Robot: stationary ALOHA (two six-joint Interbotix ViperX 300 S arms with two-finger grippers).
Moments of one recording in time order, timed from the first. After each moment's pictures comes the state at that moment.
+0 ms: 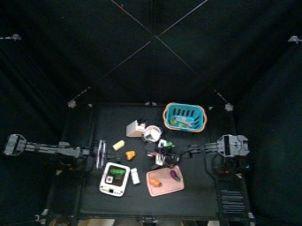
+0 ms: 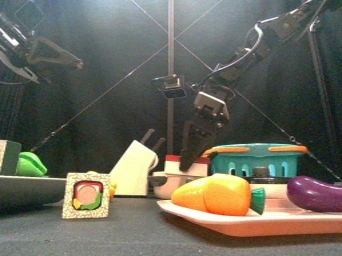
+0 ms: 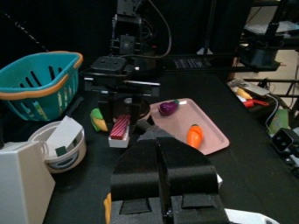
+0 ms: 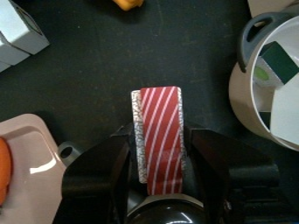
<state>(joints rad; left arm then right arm) 0.00 -0.86 1.29 0.04 -0.35 0.00 -0.11 0.11 0.48 -0.20 0.37 0.29</state>
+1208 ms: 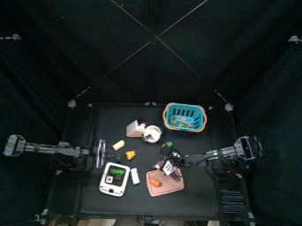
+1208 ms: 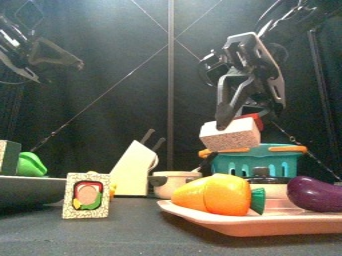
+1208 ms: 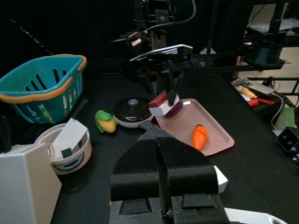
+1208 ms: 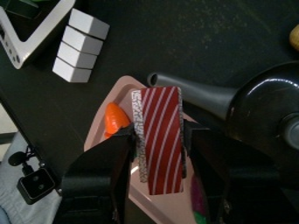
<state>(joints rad) 0.02 -0.86 1.29 0.07 -0.35 0.00 0.19 -0.13 0.68 -0.37 0.41 1.33</state>
